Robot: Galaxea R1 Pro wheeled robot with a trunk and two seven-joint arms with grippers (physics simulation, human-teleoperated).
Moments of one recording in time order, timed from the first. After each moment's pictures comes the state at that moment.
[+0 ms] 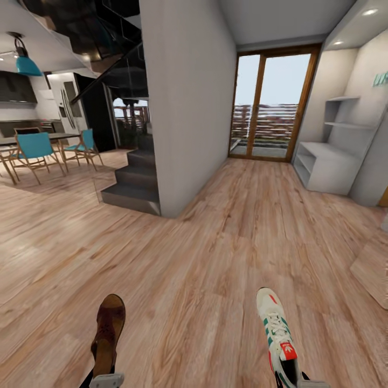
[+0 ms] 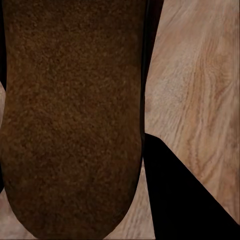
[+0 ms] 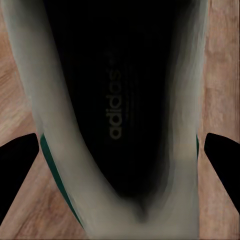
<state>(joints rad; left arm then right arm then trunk) -0.10 -0.02 0.17 -0.56 -0.12 -0.58 0.01 -0.08 -0.05 -0.21 -0.56 0.14 -0.57 0.04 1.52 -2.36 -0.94</state>
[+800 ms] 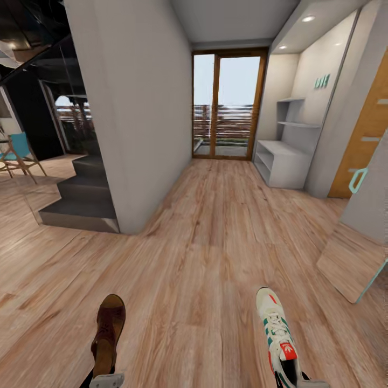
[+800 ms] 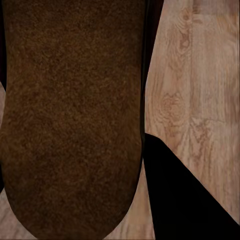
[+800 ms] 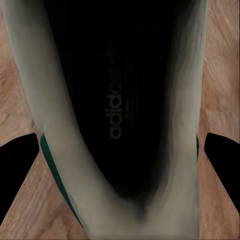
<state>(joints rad) -0.10 -0.02 0.17 -0.56 -0.12 -0.58 0.01 -0.08 -0.05 -0.21 -0.56 0.14 -0.57 0.04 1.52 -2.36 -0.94</state>
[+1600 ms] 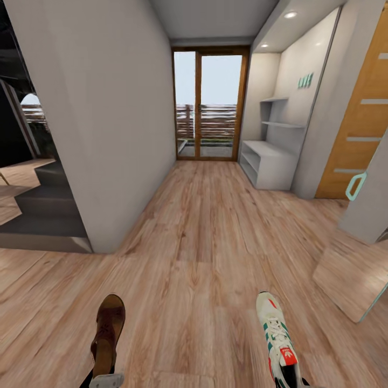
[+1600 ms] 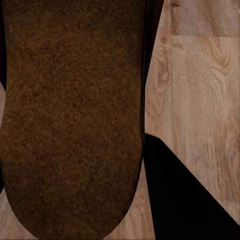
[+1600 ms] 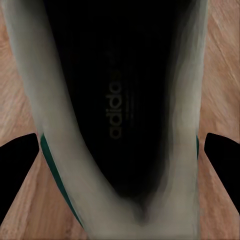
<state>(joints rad) -0.10 -0.02 0.17 -0.56 -0.12 -0.58 0.01 -0.08 -0.05 -0.21 -0.52 0.14 -0.57 0.04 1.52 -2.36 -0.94</state>
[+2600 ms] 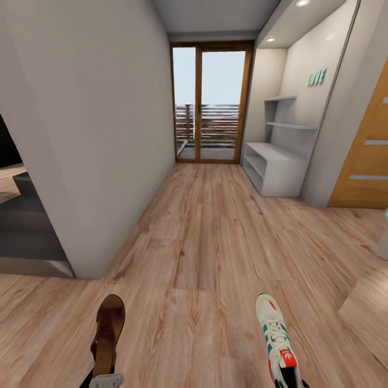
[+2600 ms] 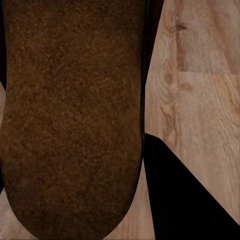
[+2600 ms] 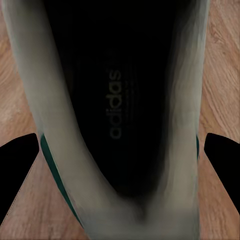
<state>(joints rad) -0.10 -0.02 0.17 -0.56 -0.12 -0.58 0.01 -0.08 -0.05 -0.21 -0.51 0.14 -0.57 0.04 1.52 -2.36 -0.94</state>
